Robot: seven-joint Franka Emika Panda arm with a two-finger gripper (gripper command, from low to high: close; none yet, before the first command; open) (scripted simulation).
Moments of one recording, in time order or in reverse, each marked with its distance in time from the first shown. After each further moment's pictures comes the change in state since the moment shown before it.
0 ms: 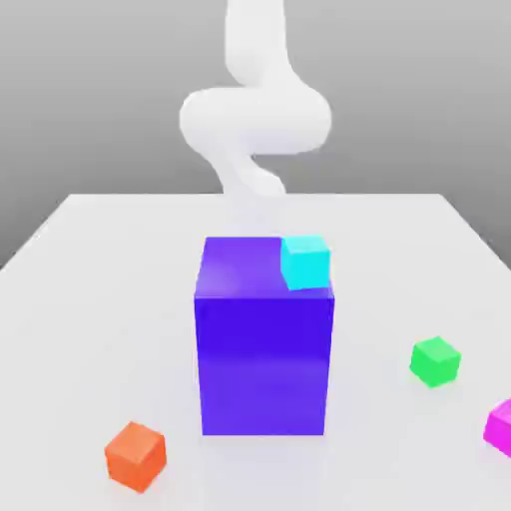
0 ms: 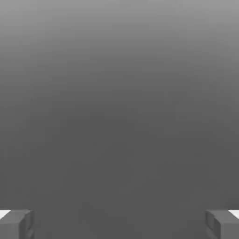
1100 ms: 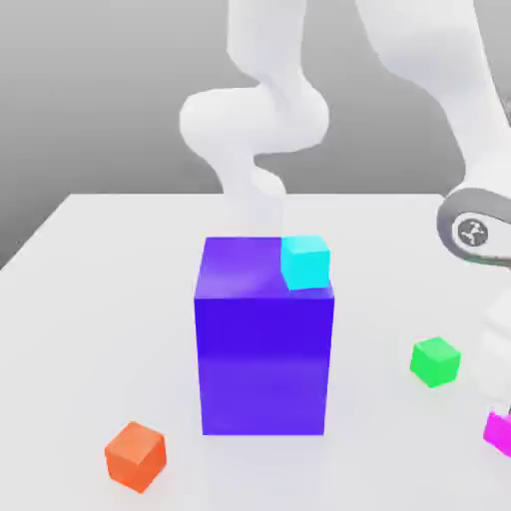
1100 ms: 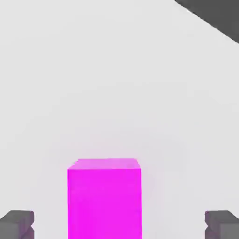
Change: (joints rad) arm 0.308 1.185 0.309 0.000 -0.384 0.399 0.368
